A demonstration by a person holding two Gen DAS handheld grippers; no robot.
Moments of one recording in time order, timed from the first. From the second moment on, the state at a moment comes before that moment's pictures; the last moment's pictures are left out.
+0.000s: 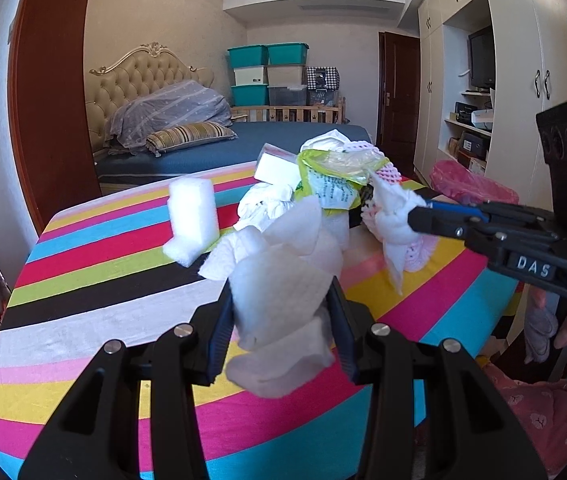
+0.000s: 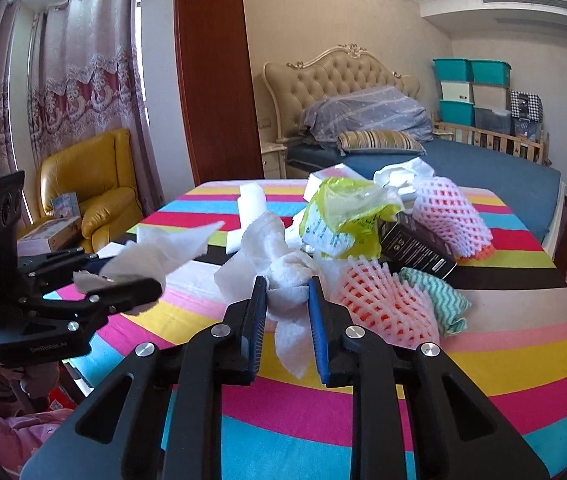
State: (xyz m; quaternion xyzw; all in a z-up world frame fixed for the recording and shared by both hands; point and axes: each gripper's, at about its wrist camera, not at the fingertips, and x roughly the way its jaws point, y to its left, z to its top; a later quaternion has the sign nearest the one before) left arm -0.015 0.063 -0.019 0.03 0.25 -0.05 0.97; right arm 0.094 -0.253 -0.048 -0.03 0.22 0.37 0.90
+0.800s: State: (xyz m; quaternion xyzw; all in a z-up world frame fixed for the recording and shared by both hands) left arm 0.006 -0.010 0.010 0.06 0.22 -0.12 0.97; right arm 0.105 -0.359 -0.015 0.02 0.17 0.26 0.95
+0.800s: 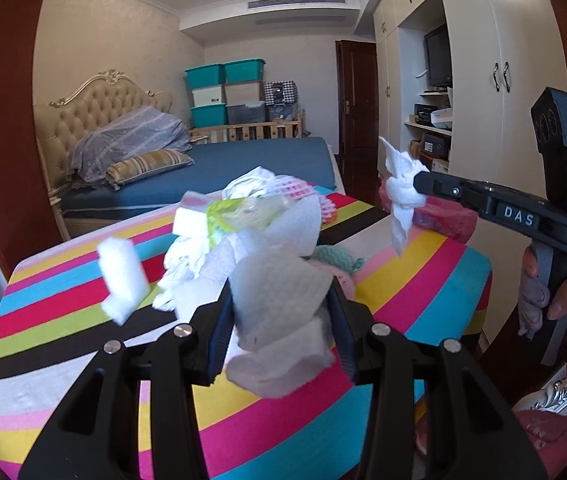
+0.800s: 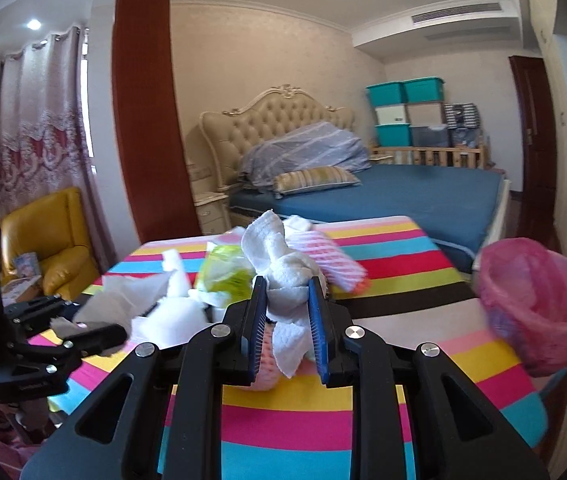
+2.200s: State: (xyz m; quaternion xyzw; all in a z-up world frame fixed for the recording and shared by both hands) left arm 0.318 -0.343 0.007 0.03 0.27 -0.25 0.93; right arm 0.245 -0.635 -0.067 0.10 0.19 0.05 0.98
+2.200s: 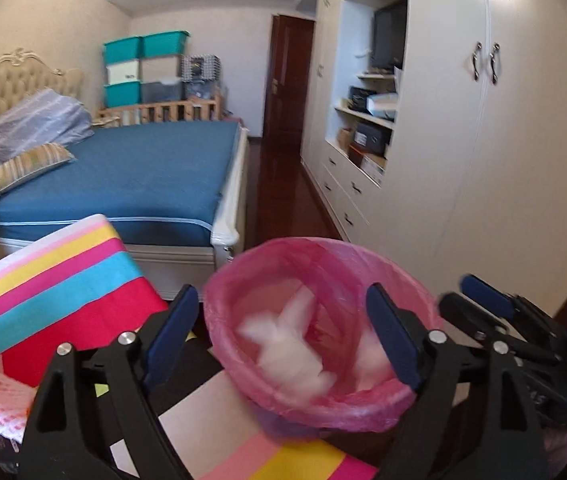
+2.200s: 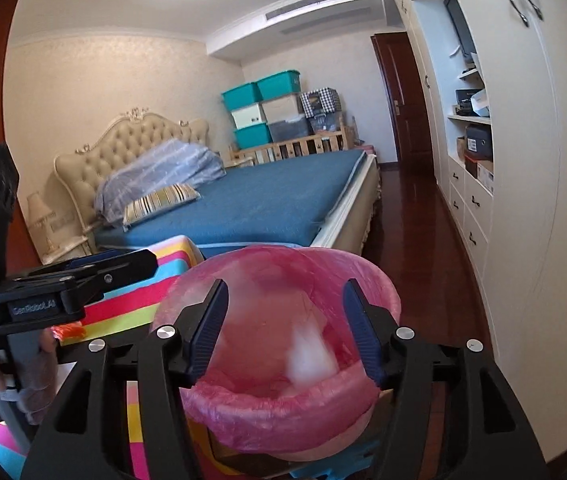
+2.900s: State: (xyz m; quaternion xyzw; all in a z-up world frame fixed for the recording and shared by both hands) left arm 0.184 -0.231 -0.008 0.09 0.23 -0.22 0.95; right arm 0.166 -0.558 -0.078 0.04 0.21 0.03 0.98
